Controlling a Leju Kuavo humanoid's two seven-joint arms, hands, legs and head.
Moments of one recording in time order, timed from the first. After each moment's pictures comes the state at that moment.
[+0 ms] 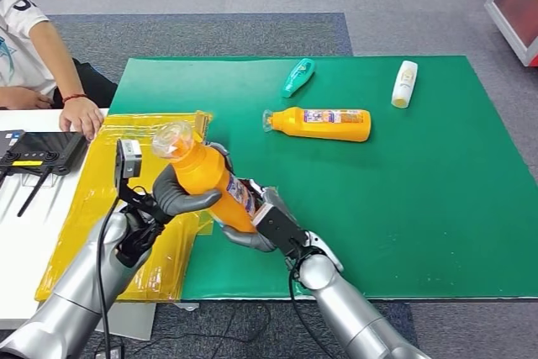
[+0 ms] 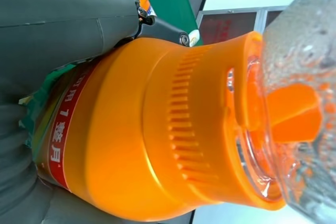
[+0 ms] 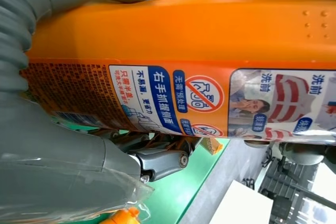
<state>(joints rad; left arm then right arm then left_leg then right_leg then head) -0.46 0.05 -0.44 -1.21 0.41 -0.59 -0.31 -0.38 0.13 0.58 -0.98 0.27 0.00 -0.46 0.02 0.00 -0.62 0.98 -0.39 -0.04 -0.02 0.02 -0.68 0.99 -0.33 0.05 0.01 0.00</state>
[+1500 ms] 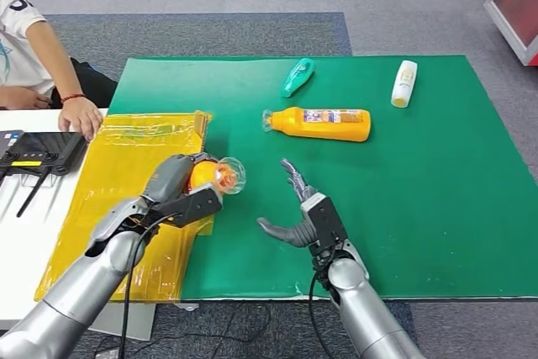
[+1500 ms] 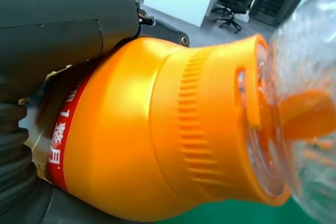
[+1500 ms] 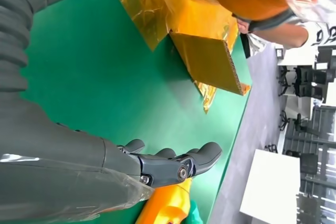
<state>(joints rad) -0.44 0.13 -0.55 -1.32 -0.64 -0.07 -0.12 -0.29 0.11 0.40 -1.03 0.18 0.05 -0.45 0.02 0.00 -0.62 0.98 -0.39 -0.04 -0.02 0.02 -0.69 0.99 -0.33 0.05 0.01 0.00</state>
